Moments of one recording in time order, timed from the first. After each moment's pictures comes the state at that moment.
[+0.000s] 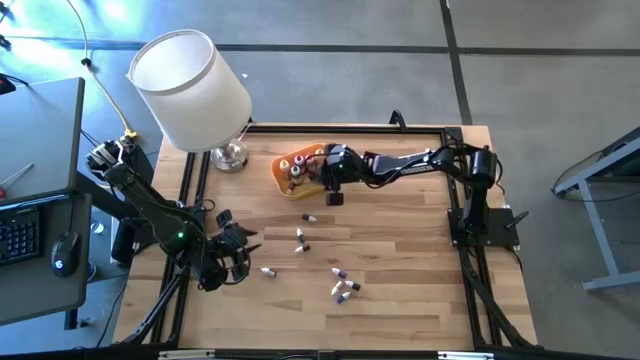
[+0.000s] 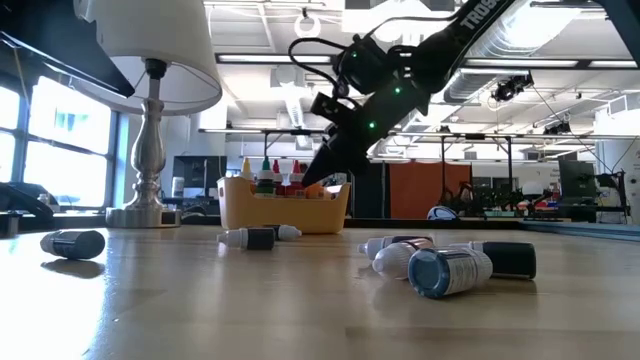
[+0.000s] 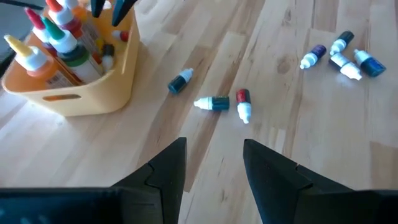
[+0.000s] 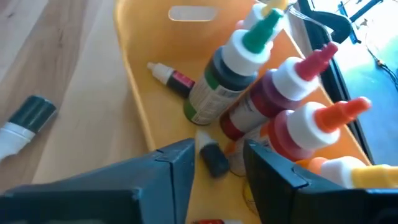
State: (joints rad) left arm -0.78 1.15 0.77 -0.71 -0.85 -0.91; right arm -0.28 1.90 1.14 0.13 -0.01 -0.45
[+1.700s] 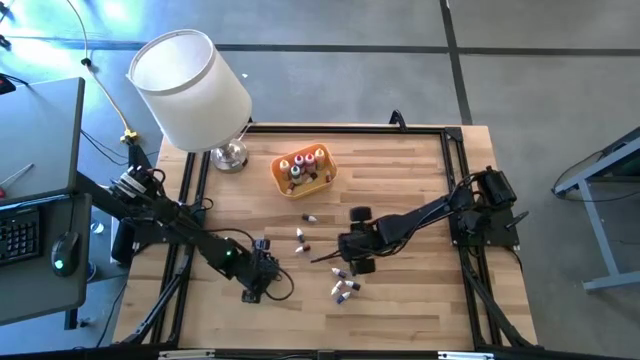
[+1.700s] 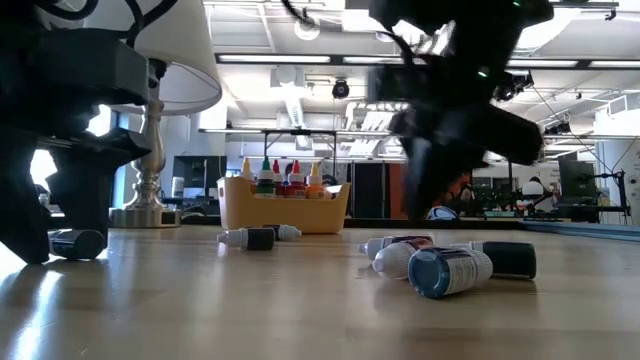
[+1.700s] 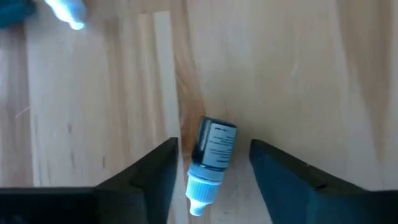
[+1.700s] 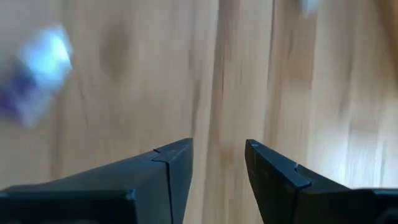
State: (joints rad) left arm -0.58 1.63 0.77 -0.31 -0.25 -0.43; right arm 0.27 1.82 1.14 -0.55 0.31 0.12
